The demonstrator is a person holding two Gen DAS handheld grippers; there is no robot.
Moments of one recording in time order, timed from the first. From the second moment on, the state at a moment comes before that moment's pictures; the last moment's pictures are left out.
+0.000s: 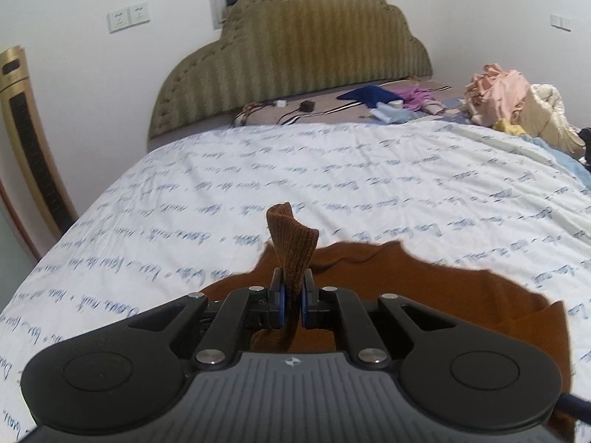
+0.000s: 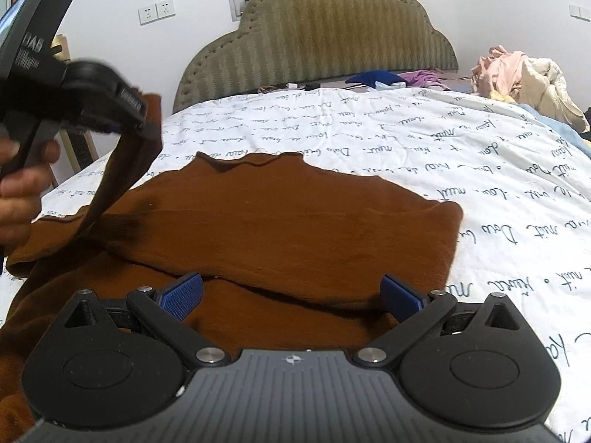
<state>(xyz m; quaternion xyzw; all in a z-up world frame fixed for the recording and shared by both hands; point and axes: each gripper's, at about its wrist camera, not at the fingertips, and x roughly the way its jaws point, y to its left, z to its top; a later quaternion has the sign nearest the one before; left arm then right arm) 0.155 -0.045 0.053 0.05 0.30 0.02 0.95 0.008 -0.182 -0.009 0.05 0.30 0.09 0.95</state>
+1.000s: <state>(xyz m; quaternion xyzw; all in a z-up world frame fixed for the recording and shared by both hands) 0.171 -0.171 0.026 0.08 0.36 -0.12 0.92 0.001 -0.200 -0.024 0.06 0.31 0.08 0.94</state>
